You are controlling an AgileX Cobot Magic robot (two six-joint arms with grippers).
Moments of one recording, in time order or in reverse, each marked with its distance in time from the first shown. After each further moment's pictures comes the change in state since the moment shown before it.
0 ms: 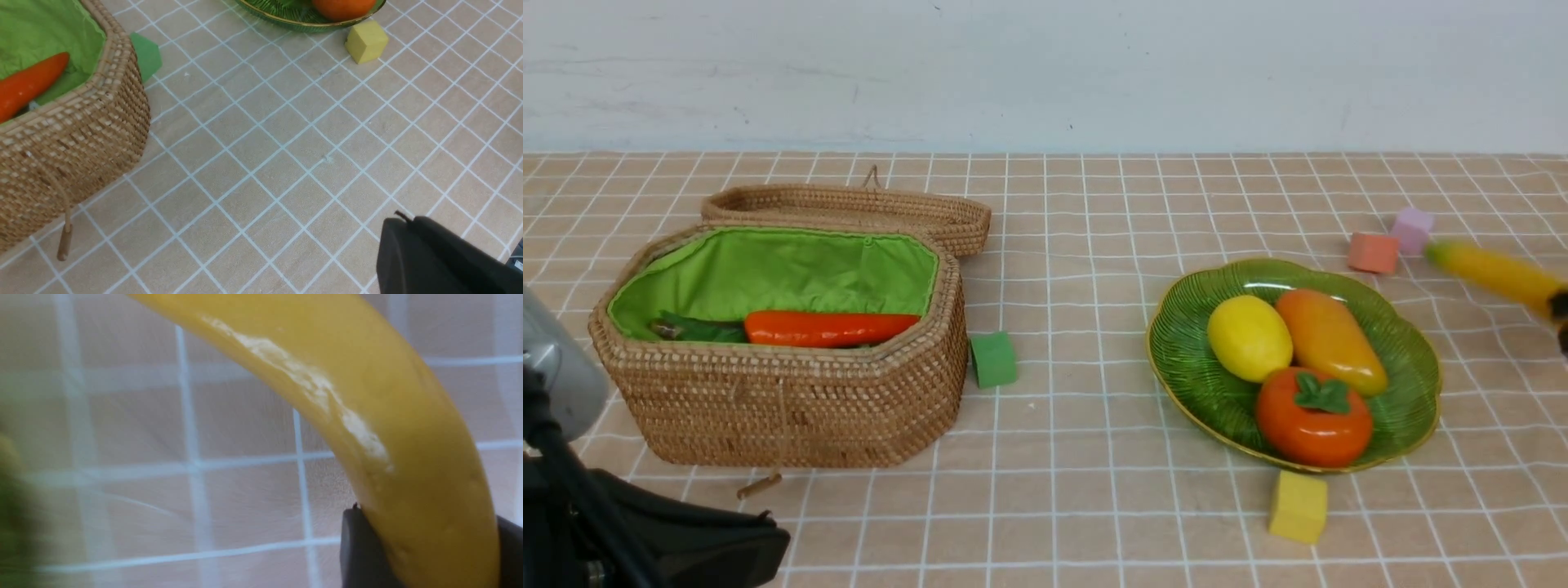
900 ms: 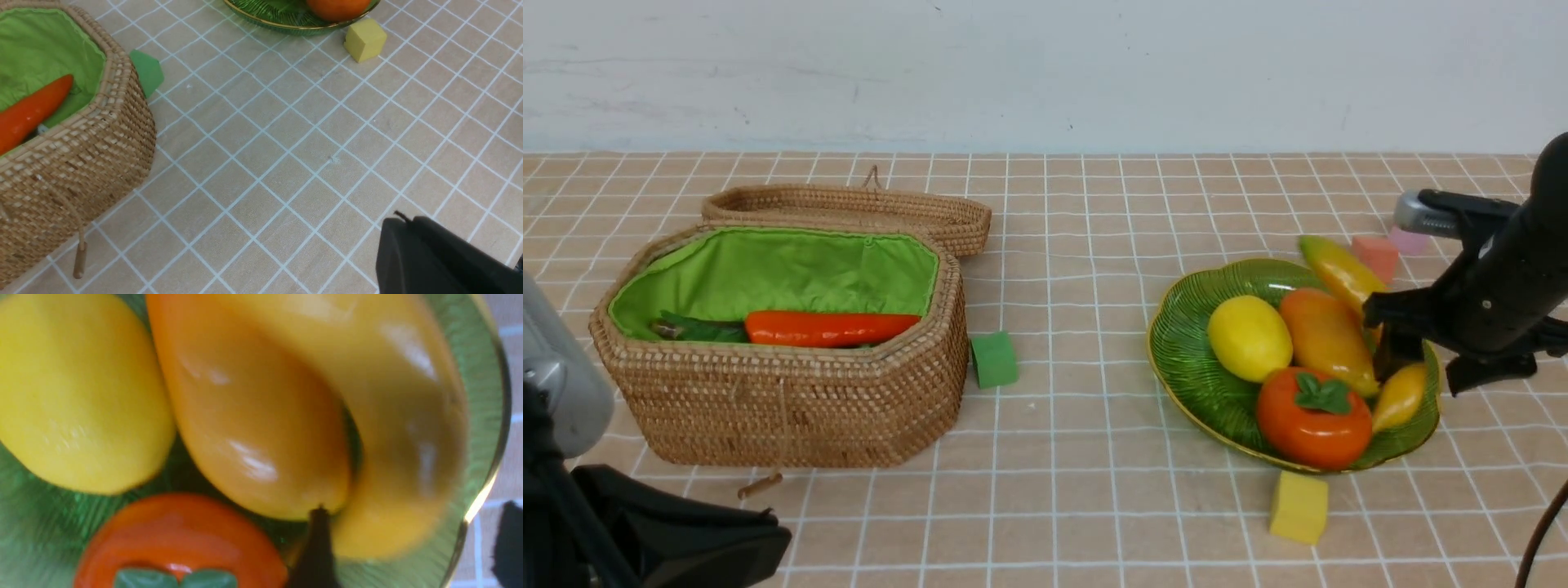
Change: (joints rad) right arm 0.380 -0.056 0.099 -0.146 0.137 0.437; left arm 0.000 0.000 0.000 0.000 -0.006 0.073
